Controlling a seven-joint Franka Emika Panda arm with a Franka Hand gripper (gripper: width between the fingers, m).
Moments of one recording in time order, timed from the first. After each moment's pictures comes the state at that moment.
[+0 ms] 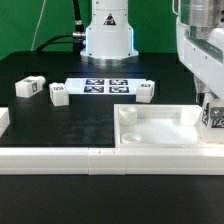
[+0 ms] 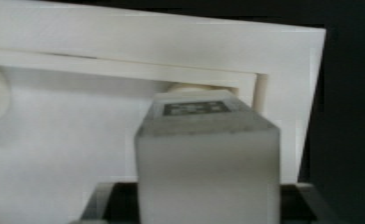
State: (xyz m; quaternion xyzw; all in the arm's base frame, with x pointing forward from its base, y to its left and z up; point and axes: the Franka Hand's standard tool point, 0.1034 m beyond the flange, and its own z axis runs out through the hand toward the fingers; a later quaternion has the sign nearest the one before) arm 0.638 0.113 0.076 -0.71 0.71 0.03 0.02
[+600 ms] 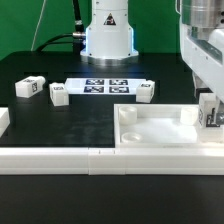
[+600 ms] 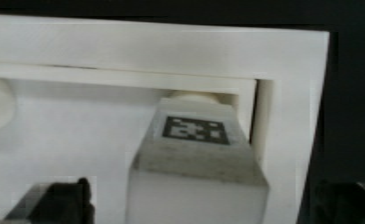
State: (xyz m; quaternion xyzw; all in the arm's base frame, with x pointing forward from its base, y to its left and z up) arm 0.635 0.116 0.075 -0.73 0.69 0.03 0.02
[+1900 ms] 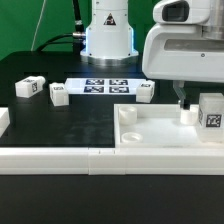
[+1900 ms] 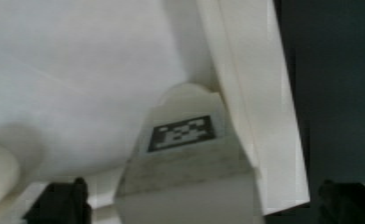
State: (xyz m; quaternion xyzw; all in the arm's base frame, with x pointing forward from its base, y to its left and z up) arm 0.636 0.119 0.074 -1.00 0.08 0.01 0.02
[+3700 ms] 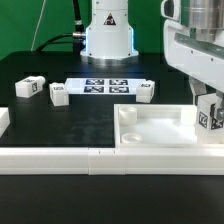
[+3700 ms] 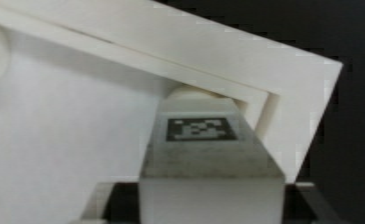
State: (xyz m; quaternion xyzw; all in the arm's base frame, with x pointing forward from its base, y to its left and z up) arm 0.637 0.115 0.073 -0.78 0.62 0.03 0.03
